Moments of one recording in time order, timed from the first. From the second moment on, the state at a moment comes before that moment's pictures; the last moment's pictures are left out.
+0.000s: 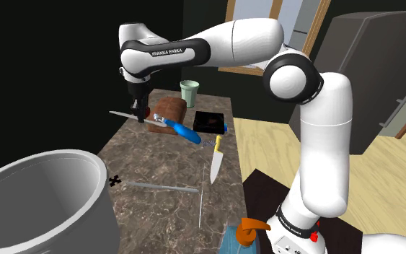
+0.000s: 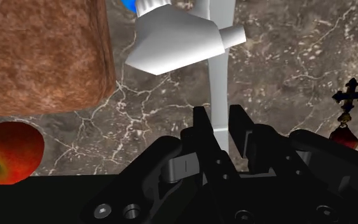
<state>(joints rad) 0.22 0.36 0.10 -1.46 -0.06 1.83 -0.34</state>
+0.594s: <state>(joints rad) 0.22 0.37 0.10 -1.33 -0.06 1.71 -0.34</state>
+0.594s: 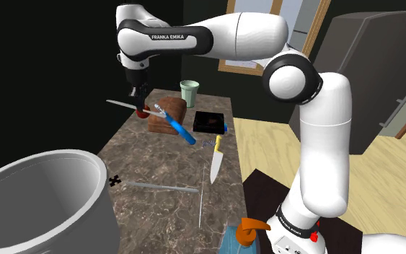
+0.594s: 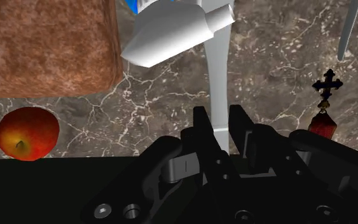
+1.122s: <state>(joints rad) 0.22 0.39 0.10 -1.19 -0.06 1.59 -0.34</state>
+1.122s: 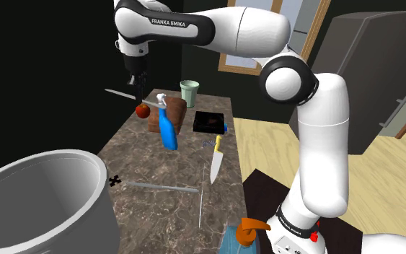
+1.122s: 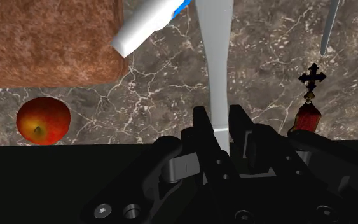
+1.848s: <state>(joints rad) 0.24 0.50 0.10 -0.87 -0.07 1.37 -0.35</state>
